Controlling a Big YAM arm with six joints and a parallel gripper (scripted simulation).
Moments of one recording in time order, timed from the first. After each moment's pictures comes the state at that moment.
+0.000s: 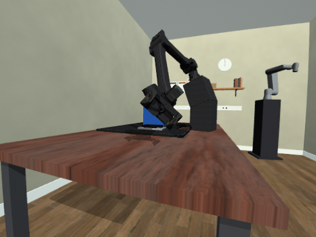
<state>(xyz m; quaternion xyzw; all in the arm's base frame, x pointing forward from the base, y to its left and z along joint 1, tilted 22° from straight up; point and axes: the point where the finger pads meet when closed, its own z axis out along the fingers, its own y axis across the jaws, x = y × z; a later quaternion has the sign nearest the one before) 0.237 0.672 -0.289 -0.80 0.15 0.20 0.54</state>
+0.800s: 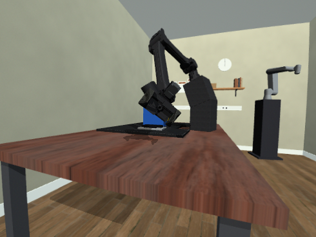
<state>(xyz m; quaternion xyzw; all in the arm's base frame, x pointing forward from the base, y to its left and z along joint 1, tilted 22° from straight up) 0.244 0.667 -0.283 -0.80 0.20 0.21 0.52</state>
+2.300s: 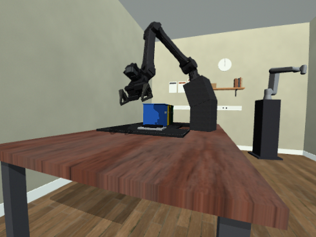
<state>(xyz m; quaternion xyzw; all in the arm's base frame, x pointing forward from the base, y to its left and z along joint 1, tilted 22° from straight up) 0.361 0.559 -0.183 -0.63 0.67 0.18 0.35</state>
